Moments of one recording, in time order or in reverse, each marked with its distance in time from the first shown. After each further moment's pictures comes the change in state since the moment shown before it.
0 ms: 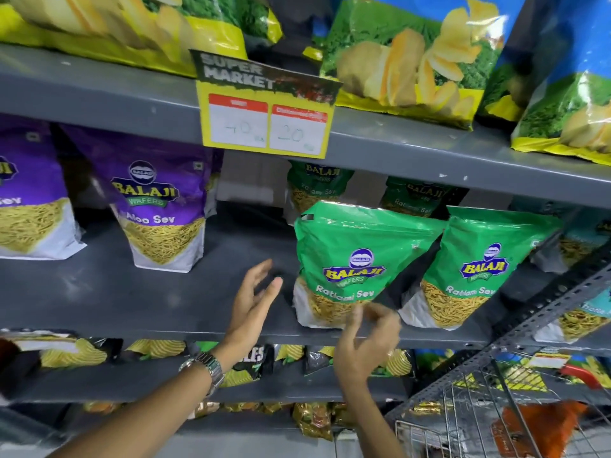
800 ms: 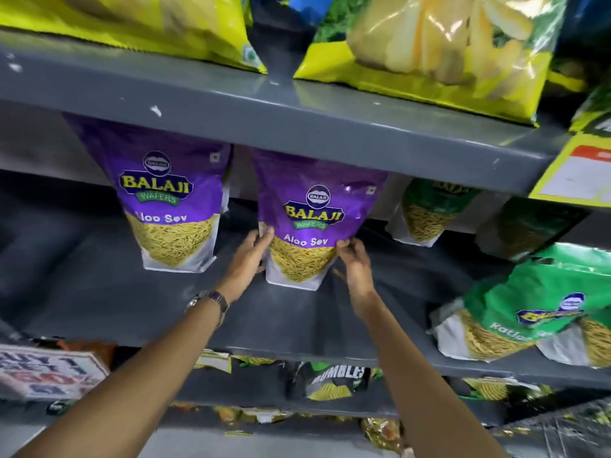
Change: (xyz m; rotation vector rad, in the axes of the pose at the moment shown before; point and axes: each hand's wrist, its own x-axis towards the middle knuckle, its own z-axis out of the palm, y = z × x) left_hand 0.124 0.021 -0.258 0.046 0.040 -0.288; right_hand -0.042 -0.146 0.236 0.458 -0.761 0.603
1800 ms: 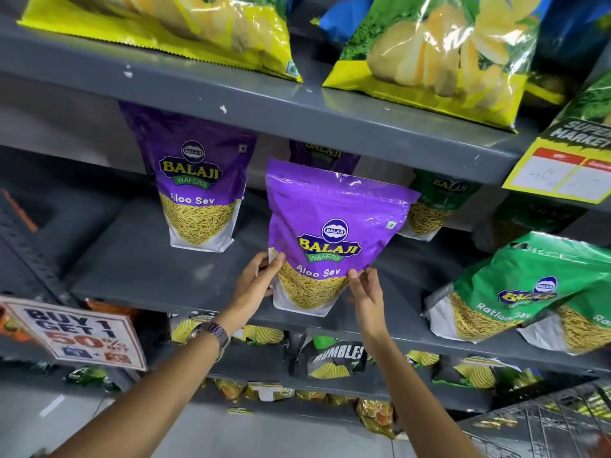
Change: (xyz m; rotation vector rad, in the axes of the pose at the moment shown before) left_hand -0.097 -0.016 -0.010 -0.034 -0.009 0.027; right_hand -0.092 0.022 -0.020 -0.062 -0.001 -0.102
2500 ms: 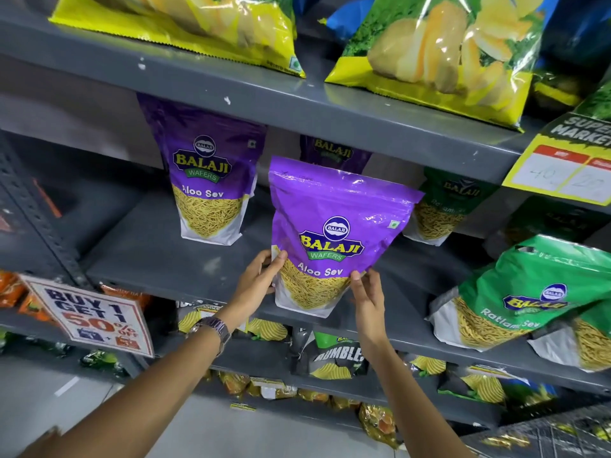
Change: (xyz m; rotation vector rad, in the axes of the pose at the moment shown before) left_hand -0.013 0.004 0.004 0.059 0.017 0.001; right_hand -0.008 0.004 -0.001 0.127 -0.024 -0.008
